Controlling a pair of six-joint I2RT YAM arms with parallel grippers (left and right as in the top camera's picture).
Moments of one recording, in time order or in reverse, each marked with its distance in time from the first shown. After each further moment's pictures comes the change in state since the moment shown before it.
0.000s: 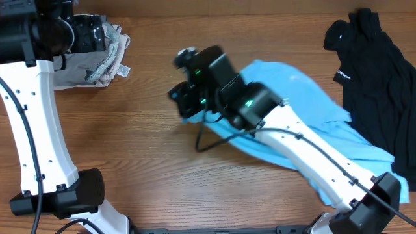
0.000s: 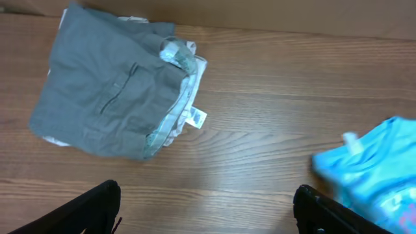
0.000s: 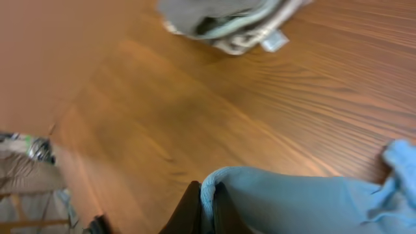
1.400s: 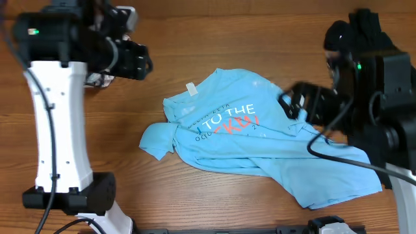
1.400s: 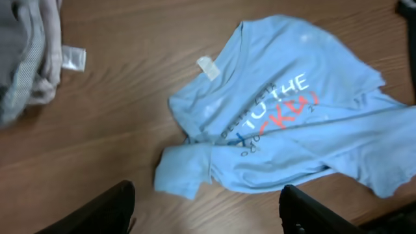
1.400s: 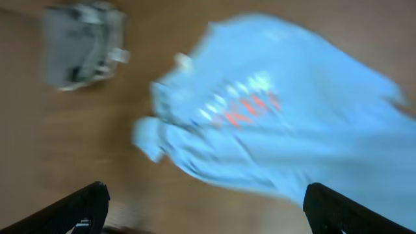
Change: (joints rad) left arm -0.238 0.000 -0.023 -0.264 0.145 0.045; right arm -0.618 -0.441 0.110 -0.880 0.025 0.074
